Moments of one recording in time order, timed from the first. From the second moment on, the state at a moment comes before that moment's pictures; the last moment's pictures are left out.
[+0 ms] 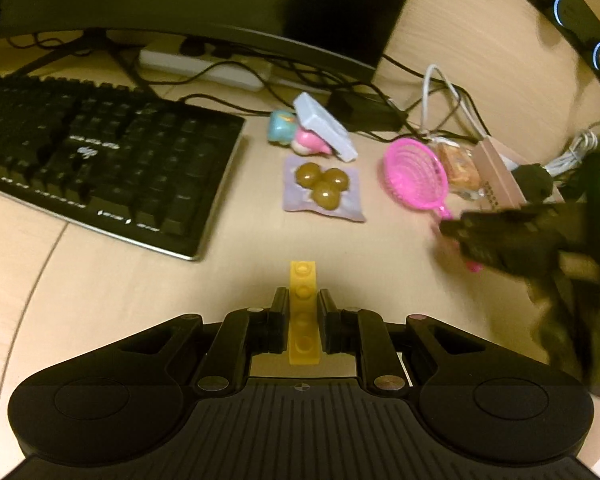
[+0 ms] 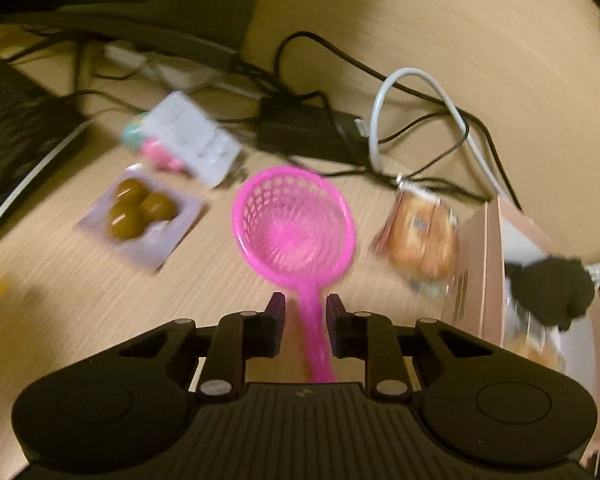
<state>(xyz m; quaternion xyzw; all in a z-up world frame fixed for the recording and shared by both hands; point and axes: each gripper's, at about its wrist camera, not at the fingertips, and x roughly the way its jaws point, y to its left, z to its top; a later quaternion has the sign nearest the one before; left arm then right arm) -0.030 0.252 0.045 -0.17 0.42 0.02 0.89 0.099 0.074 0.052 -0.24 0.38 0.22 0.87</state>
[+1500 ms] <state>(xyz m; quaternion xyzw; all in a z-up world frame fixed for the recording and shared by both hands) -0.019 0.254 0.038 -0.19 0.42 -0.04 0.89 0.079 0.061 0.058 -0.15 0.42 0.26 0.86</state>
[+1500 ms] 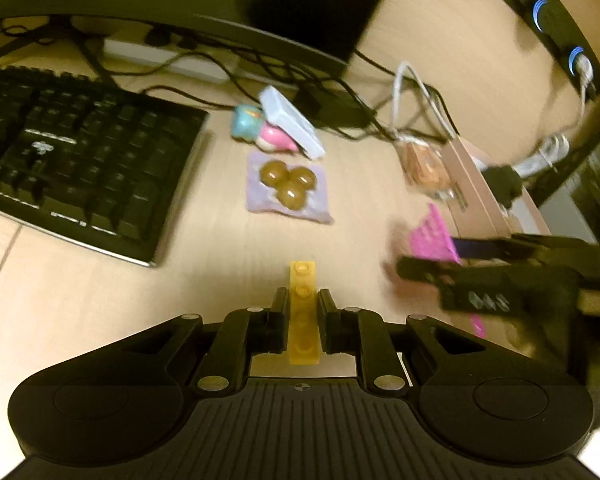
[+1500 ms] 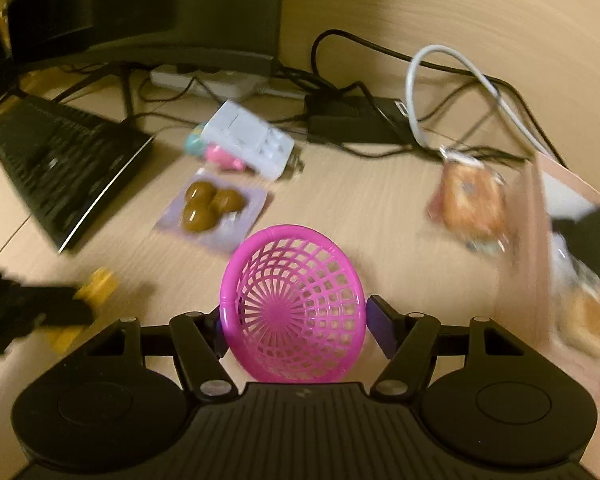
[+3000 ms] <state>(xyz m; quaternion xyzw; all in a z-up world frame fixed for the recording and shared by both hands) -0.001 0.022 0.066 -0.03 0.48 -0.18 0.86 0.012 -0.193 0.079 -0.06 0.41 0.16 0.90</state>
